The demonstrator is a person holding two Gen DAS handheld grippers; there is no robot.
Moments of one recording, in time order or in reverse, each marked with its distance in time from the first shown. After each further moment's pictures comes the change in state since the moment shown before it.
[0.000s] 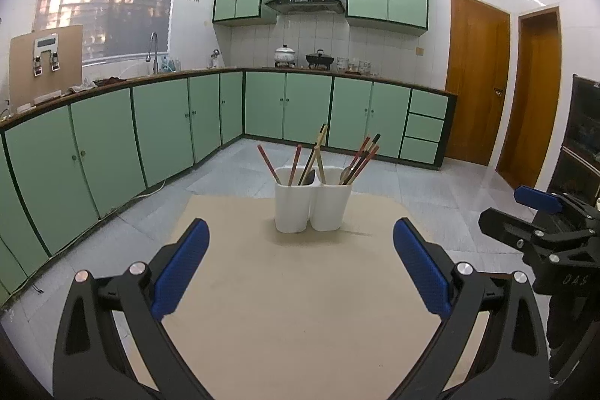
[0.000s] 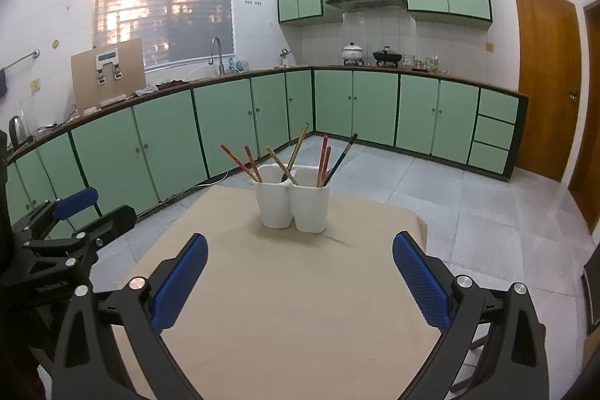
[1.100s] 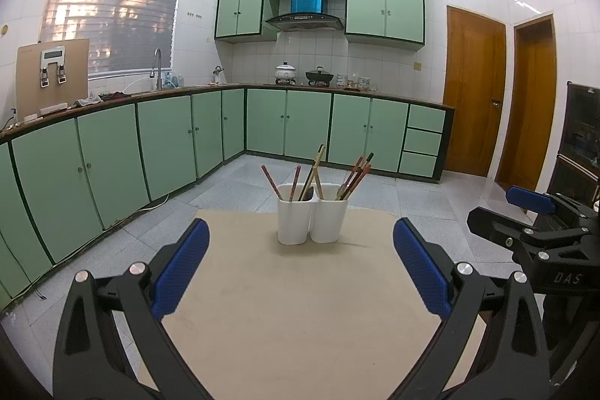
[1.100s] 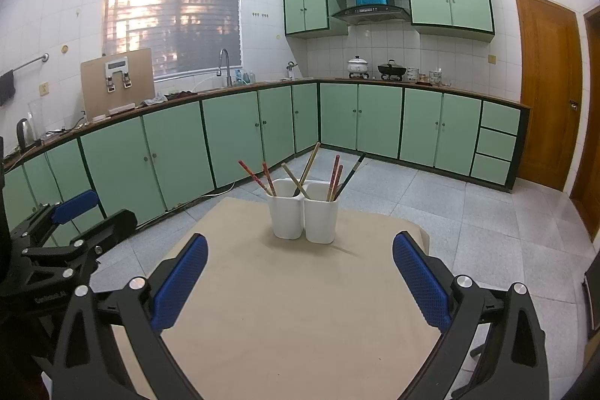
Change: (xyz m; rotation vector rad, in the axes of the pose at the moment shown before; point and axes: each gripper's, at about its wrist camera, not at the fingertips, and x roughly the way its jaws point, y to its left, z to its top) left arm -0.036 -0.003 0.001 0.003 -0.061 0.002; right arm -0.029 0.016 0.006 -0.007 -0.044 0.016
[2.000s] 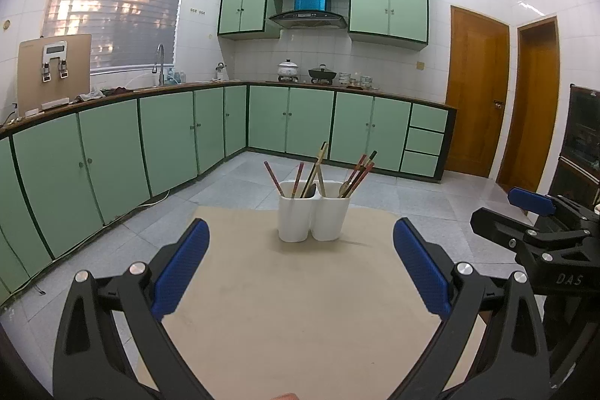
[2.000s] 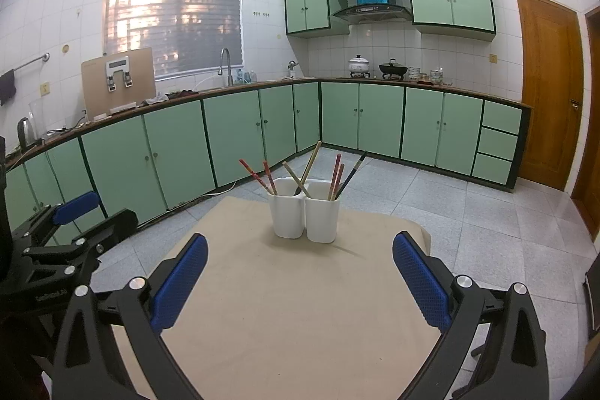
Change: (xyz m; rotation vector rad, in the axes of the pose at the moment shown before) left arm 0.004 0.007 0.003 -0.014 0.009 0.004; right arm -0.001 0.002 0.001 0.001 0.004 0.002
